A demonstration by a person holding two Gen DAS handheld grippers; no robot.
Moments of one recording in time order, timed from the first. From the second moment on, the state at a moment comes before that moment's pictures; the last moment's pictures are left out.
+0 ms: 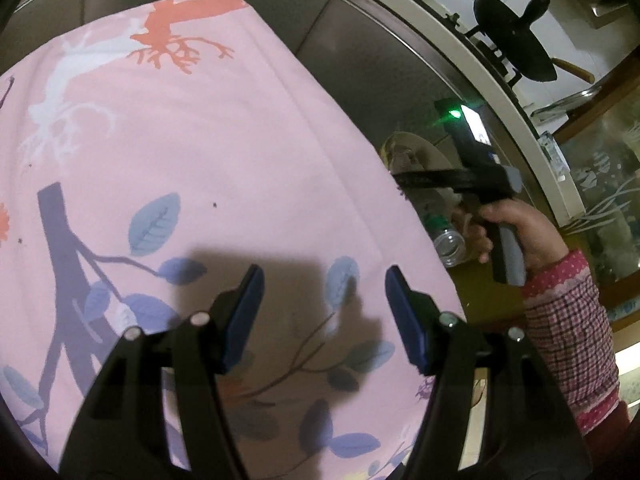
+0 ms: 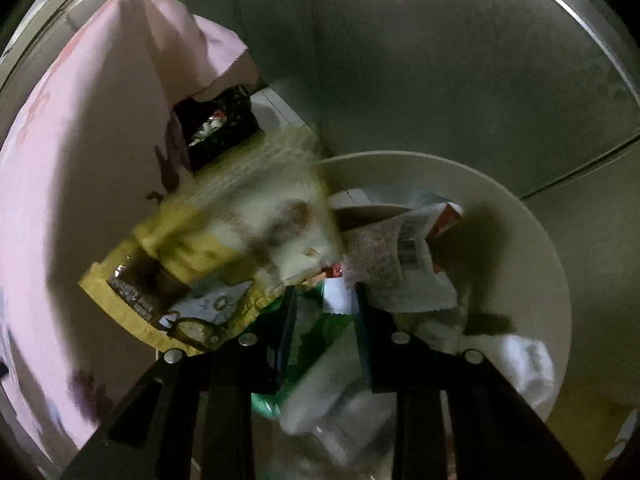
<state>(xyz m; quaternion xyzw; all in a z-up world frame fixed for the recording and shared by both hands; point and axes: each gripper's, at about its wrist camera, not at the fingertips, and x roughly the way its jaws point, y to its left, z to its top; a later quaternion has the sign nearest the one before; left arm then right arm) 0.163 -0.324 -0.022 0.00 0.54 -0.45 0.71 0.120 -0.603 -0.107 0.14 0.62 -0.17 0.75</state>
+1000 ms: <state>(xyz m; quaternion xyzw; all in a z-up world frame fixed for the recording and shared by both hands) 0.166 -0.324 -0.042 0.00 0.57 -0.44 0.70 0.164 -0.554 -0.073 -0.01 0.64 -0.15 0.75</state>
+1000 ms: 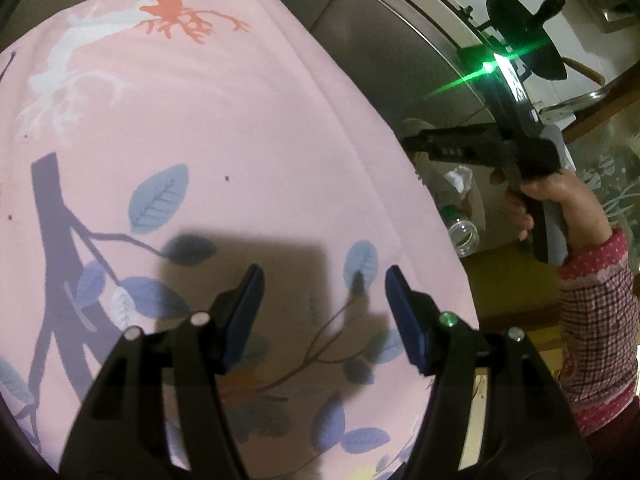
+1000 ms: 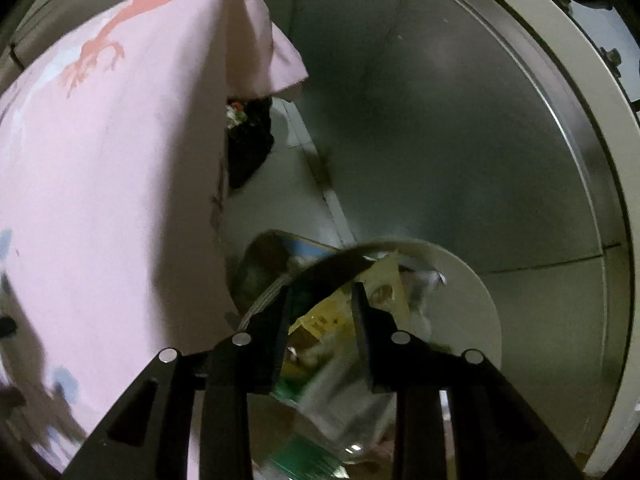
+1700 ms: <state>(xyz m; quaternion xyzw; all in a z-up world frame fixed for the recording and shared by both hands) 0.114 -0.343 0.005 0.05 0.50 -0.47 0.72 0.027 -0.618 -0.024 0.26 0.46 -0.13 0.84</state>
